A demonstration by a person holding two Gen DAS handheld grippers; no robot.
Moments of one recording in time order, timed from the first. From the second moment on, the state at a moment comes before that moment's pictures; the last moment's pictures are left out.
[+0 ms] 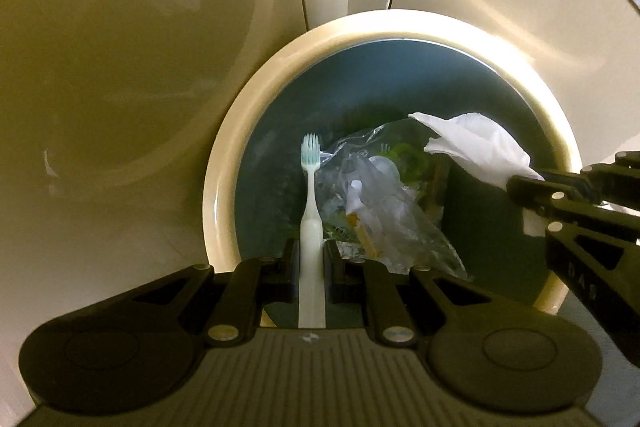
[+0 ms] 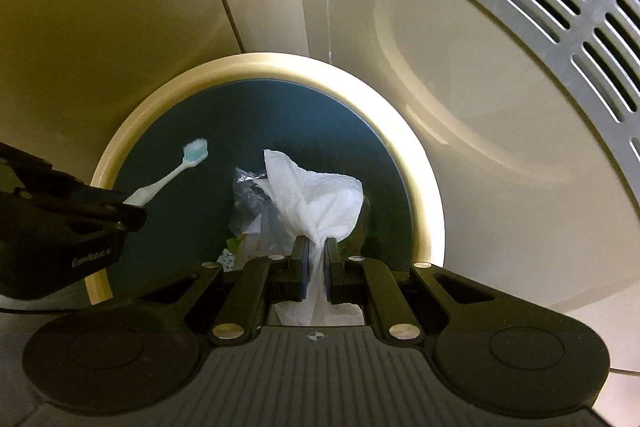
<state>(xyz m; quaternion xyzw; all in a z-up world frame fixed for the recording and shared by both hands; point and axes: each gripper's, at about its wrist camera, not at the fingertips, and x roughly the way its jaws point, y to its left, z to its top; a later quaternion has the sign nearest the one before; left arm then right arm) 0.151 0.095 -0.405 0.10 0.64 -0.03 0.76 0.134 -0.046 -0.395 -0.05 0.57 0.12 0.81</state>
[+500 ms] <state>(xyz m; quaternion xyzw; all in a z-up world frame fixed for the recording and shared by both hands) 0.153 0.099 -0.400 0.10 0.63 -0.02 0.77 0.142 -0.055 -0.390 -0.03 0.58 0.10 0.81</state>
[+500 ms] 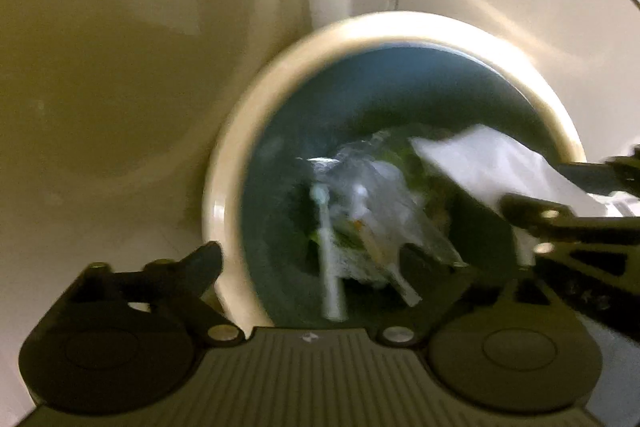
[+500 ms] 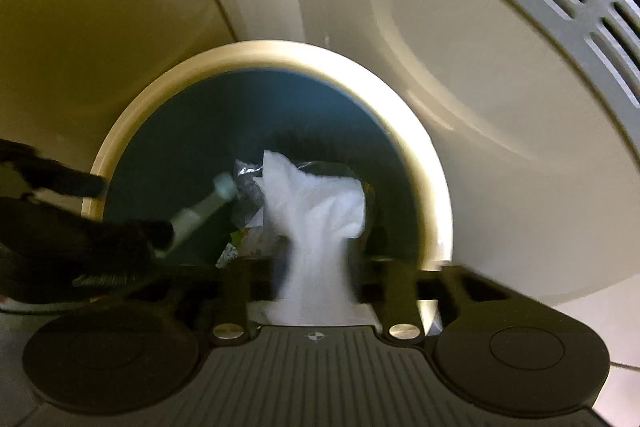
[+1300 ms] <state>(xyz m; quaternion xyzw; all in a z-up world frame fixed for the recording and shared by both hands) 0.036 0.117 -0.267 0.08 0.58 0.02 0.81 0.036 -0.057 -0.263 -0.03 0.49 0.15 0.86</state>
